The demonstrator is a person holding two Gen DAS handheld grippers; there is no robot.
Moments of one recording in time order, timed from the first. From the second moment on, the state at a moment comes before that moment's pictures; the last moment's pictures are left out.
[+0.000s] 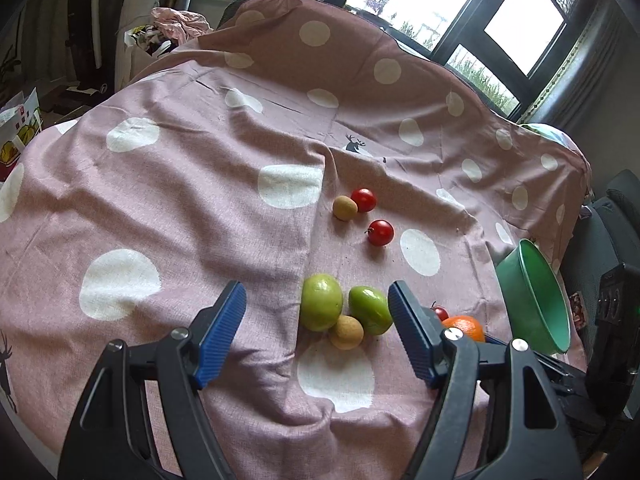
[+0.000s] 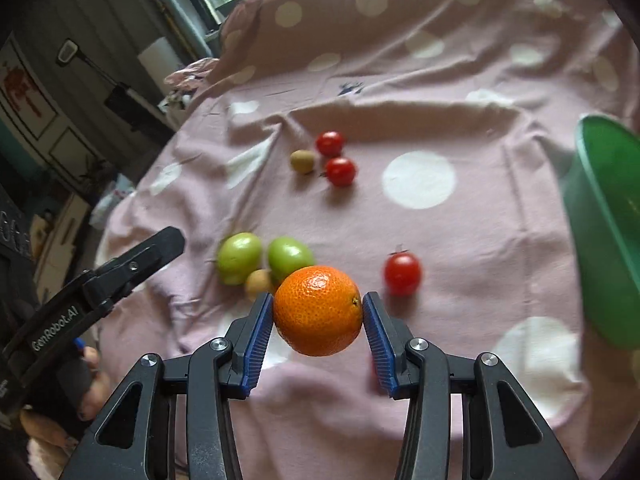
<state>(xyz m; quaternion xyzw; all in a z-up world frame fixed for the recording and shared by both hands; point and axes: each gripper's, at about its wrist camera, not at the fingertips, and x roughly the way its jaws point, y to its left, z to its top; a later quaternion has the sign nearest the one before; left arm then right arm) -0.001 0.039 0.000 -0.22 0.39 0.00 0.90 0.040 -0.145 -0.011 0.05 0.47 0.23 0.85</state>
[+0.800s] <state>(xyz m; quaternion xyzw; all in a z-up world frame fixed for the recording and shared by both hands) 0.002 0.027 -0.006 -0.20 0.40 0.00 0.89 0.042 -0.142 -0.021 0.00 0.49 0.22 0.85</state>
